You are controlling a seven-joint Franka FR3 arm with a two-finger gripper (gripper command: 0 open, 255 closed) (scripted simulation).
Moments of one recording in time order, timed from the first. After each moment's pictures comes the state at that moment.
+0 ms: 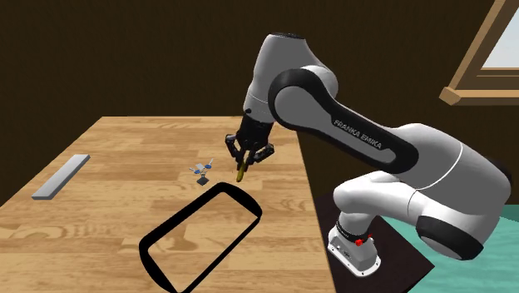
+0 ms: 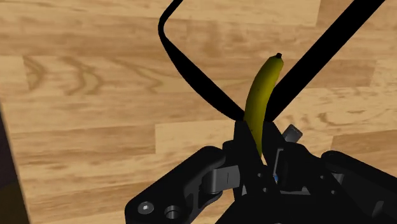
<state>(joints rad) -0.08 -0.99 0.69 -2.03 0.79 1.46 1.05</state>
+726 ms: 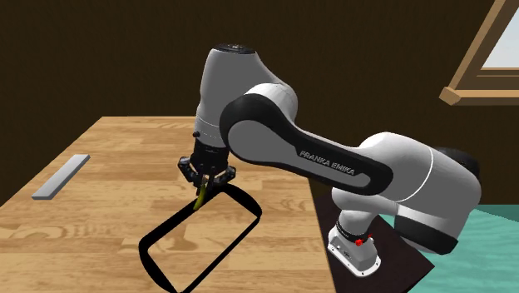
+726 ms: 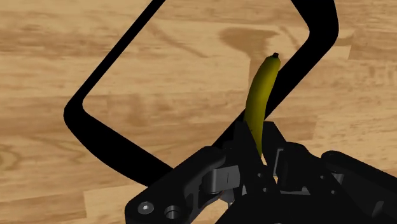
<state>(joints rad) -0.24 -0.88 0.97 -1.76 0.87 1.53 1.26</state>
